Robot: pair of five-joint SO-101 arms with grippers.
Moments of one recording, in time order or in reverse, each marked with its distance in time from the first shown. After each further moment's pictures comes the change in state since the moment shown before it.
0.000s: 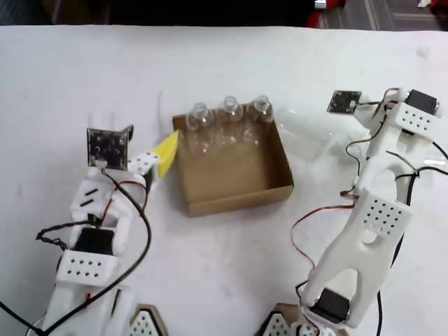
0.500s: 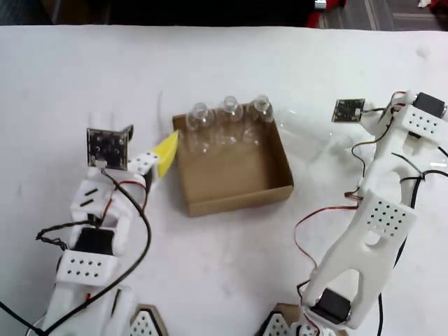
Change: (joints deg) left arm -0.1 0.0 0.0 0.0 0.0; right arm 1.9 0.0 0.0 3.3 7.3
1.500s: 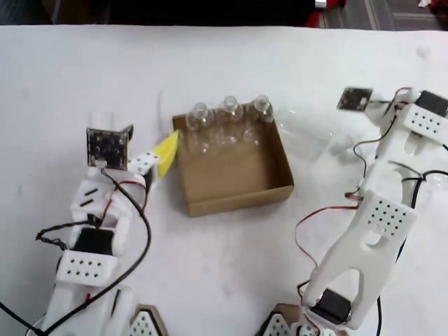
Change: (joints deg) left arm 0.0 0.0 0.0 0.0 0.0; right arm 0.2 0.4 -7.4 -1.1 -9.0
